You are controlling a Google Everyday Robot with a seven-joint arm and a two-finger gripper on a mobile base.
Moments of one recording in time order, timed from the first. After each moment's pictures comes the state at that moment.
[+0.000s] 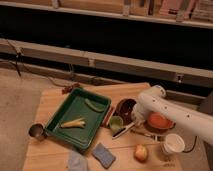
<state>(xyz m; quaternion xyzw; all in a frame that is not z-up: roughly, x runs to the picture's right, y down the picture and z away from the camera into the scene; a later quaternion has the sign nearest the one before) 0.196 0.195 0.853 -0.28 -0.13 -0.20 0.93</state>
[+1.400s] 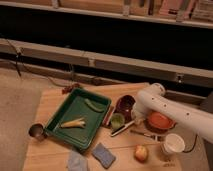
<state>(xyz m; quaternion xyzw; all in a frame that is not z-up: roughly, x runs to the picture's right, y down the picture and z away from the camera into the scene) 0.192 0.190 0.848 -0.28 -0.12 -0.21 0.93</state>
